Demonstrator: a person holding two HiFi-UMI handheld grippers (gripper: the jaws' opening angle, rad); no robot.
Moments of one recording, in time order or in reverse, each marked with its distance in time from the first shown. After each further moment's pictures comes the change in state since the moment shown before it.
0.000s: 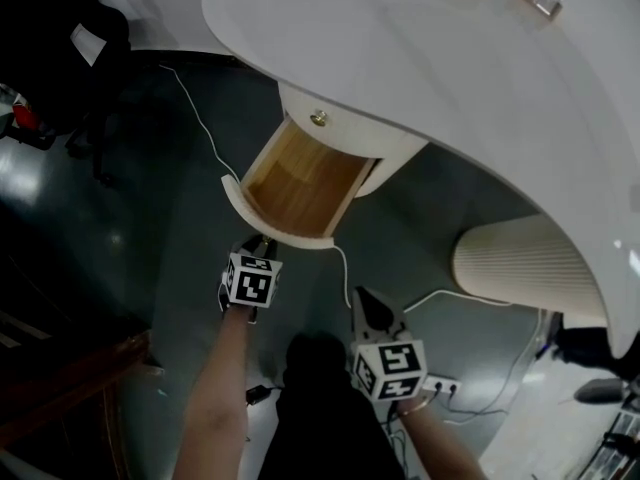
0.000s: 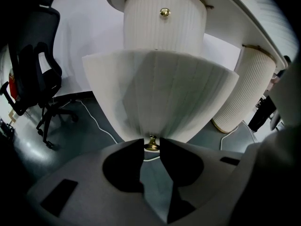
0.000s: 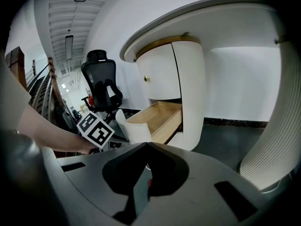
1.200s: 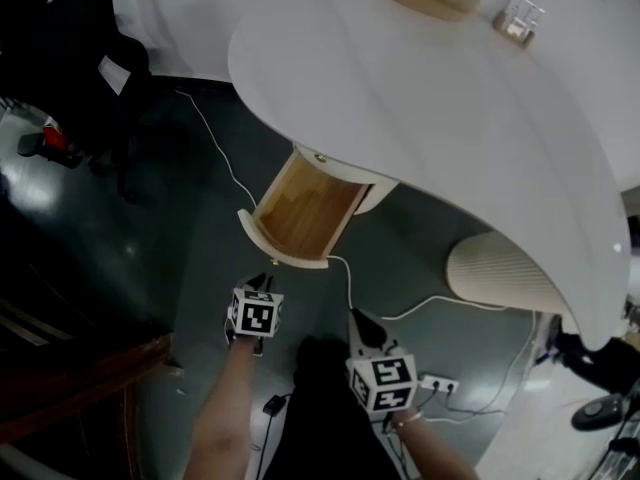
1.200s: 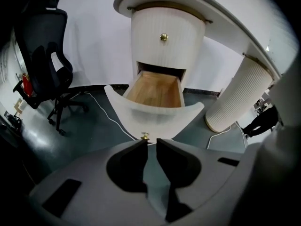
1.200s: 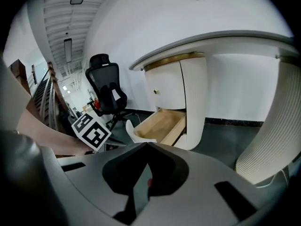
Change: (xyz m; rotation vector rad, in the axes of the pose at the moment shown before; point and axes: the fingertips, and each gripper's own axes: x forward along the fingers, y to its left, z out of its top) left arm -0.111 -0.016 -0.018 -0.090 0.132 0.020; right arm -0.069 0.041 0.037 0.032 0.054 0.029
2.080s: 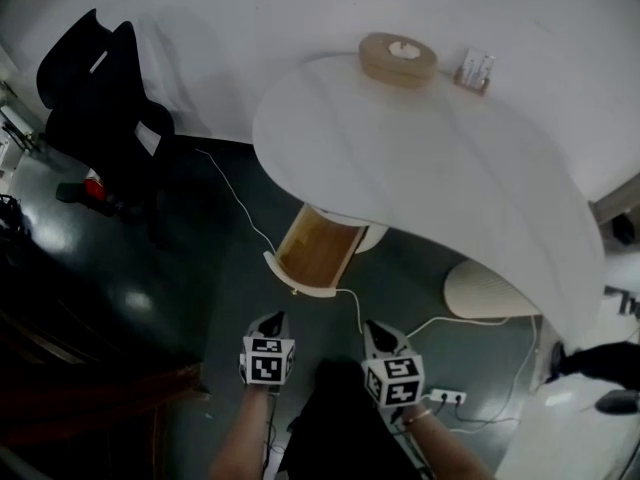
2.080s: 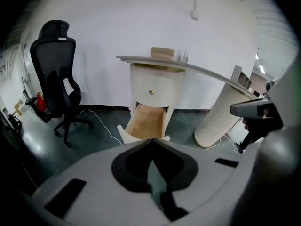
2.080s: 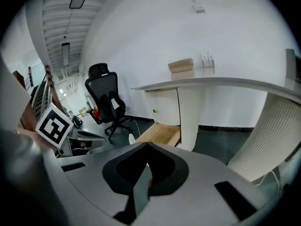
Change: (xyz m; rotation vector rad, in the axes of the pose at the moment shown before) left arm -0.179 -0.035 0.051 0.021 -0.192 -0.005; right arm -0.073 0.009 0.067 0.036 -0.018 -0.043
